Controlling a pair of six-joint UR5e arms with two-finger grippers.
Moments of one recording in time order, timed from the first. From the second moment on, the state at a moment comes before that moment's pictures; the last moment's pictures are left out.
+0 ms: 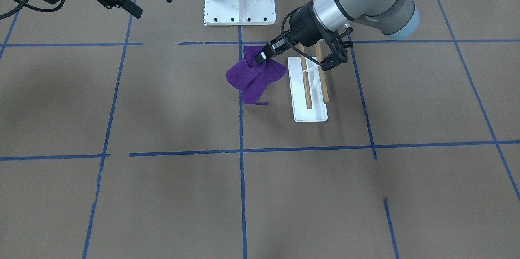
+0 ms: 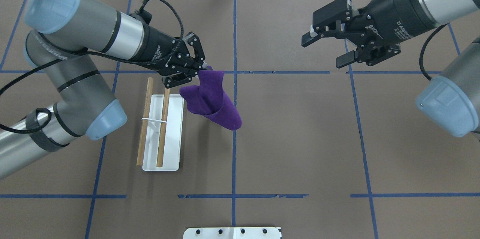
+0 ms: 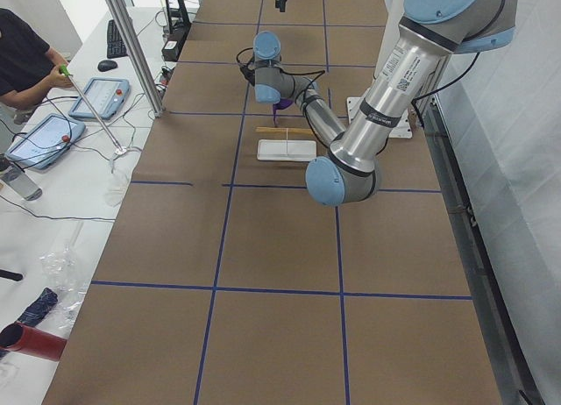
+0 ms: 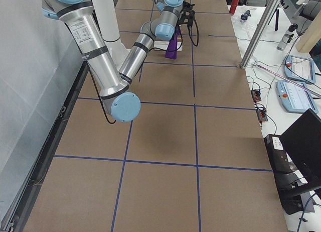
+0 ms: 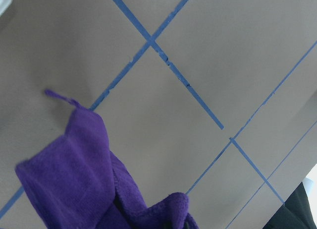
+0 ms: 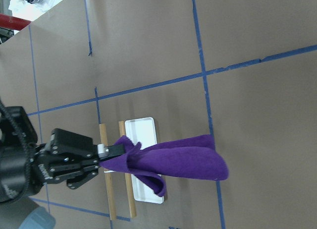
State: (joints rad) left arm -0.77 -2.13 -1.74 -2.38 -2.27 -2.22; right arm 0.97 -1.13 2.14 -1.36 2.45 1.43
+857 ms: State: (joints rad) left arm -0.85 -1.81 -1.87 -2.39 -2.26 -1.92; right arm 0.99 -1.21 2.15 -1.36 2.45 1.36
